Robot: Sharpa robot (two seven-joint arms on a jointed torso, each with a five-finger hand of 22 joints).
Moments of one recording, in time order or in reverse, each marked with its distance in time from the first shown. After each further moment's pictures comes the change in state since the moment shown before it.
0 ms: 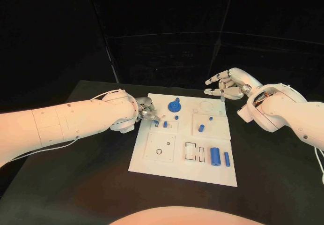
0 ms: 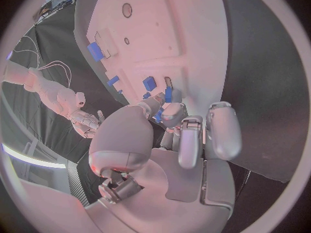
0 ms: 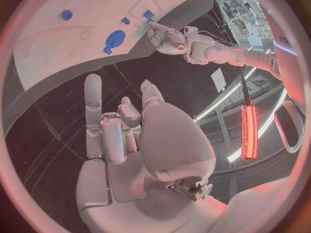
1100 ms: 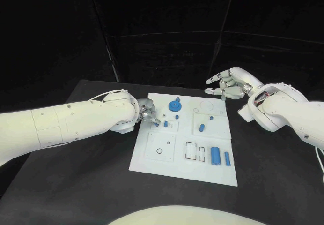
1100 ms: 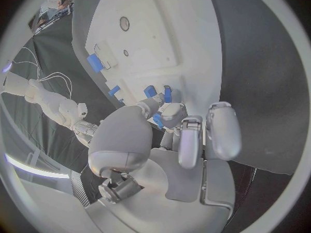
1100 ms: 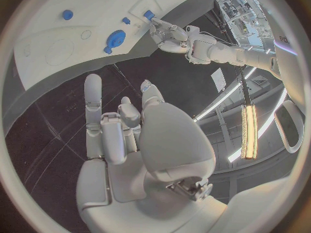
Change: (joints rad) left arm -0.002 -0.010 0.002 0.028 -0.068 0.056 -0.014; left_hand -0.012 -0.012 0.026 0.007 -0.002 0.002 -0.002 0.023 0.016 0.008 -0.001 0.000 0.001 0.004 -0.004 0.000 0.000 0.000 0.000 0.000 0.004 0.003; right arm 0.000 -0.001 0.000 -0.002 0.001 0.000 0.000; right_hand 0.000 0.000 0.000 0.000 0.000 0.000 0.000 0.000 0.000 0.000 0.000 0.000 0.000 0.000 0.000 0.000 0.000 0.000 0.000 0.000 0.000 0.000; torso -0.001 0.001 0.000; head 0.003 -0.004
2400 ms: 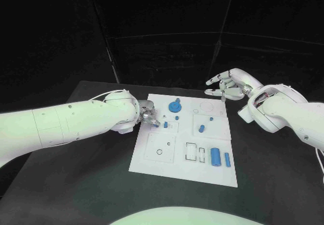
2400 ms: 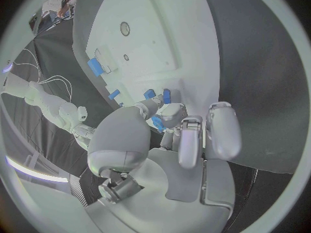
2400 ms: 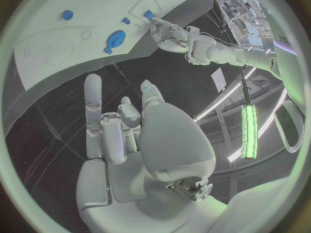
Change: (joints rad) left arm 0.005 0.011 0.003 -0.012 -0.005 0.060 -0.008; left_hand -0.058 0.003 0.059 0.004 0.003 0.002 -0.002 0.035 0.025 0.002 -0.002 0.000 -0.006 0.000 0.000 0.000 0.000 0.000 0.000 0.000 0.000 -0.002; right arm 0.000 -0.001 0.000 0.000 0.000 0.001 0.000; right_hand 0.000 0.000 0.000 0.000 0.000 0.000 0.000 0.003 0.000 0.000 0.000 0.005 0.001 0.000 0.000 0.000 0.000 0.000 0.000 0.000 0.000 -0.001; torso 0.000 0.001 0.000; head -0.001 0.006
